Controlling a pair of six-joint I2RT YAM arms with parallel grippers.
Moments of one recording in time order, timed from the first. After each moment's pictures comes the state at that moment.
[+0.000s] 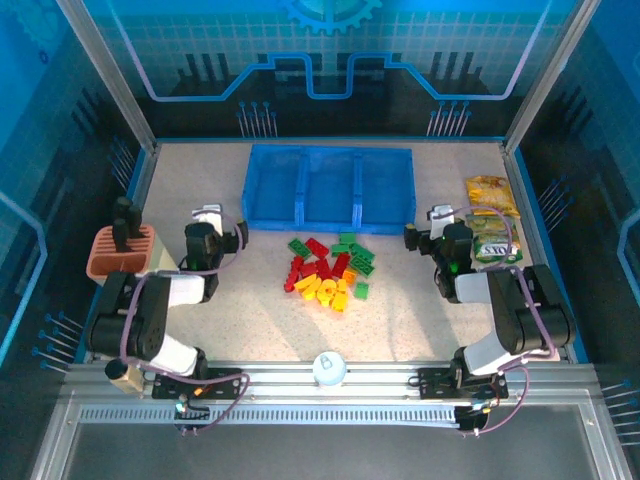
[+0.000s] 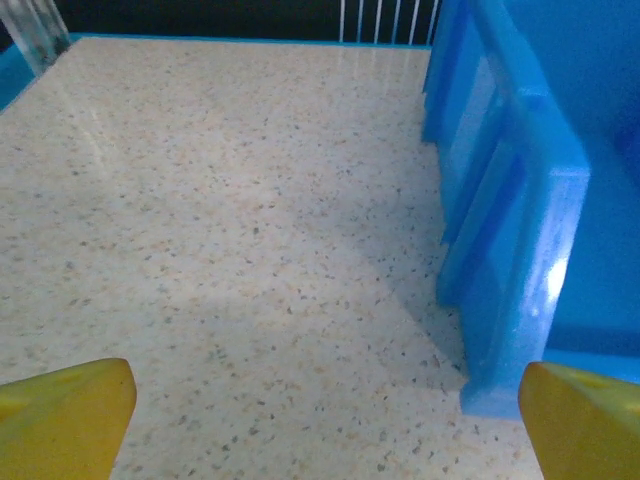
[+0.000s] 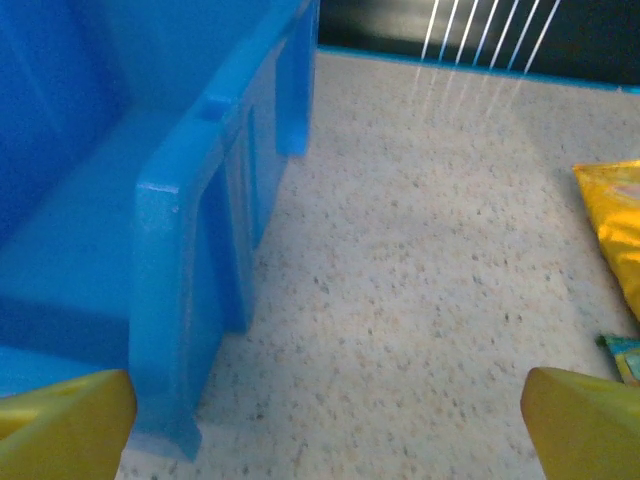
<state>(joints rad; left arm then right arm) -0.06 1.43 0.44 0.59 -0.18 -0.09 0.11 1.49 0.40 0.69 0.07 -0.08</state>
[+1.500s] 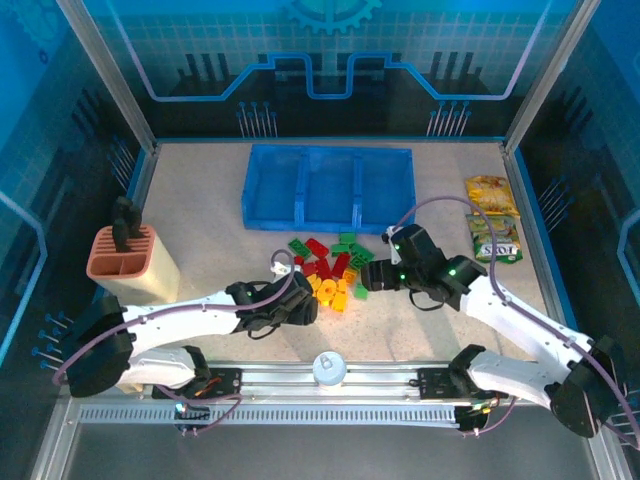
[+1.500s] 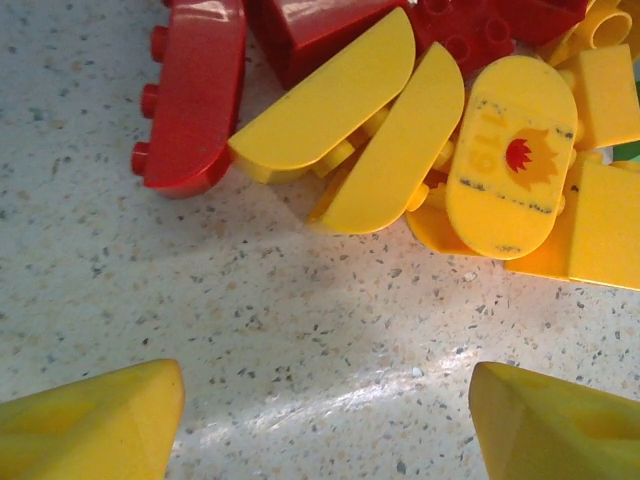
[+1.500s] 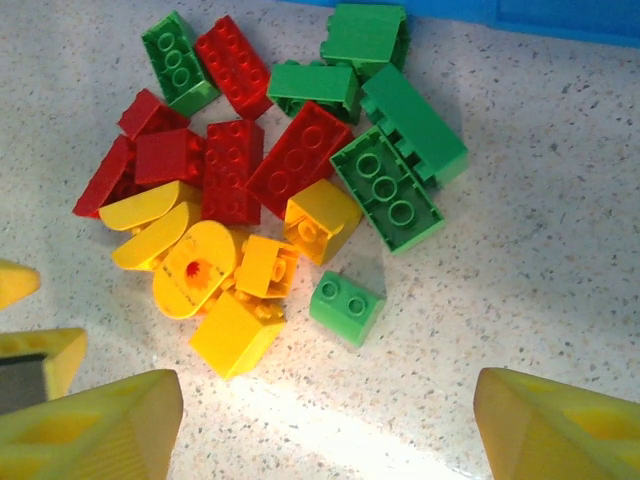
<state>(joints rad) -0.98 1.28 0.65 -0.47 -0.22 -0.87 0.67 1.04 0.79 -0.65 -0.03 0.49</state>
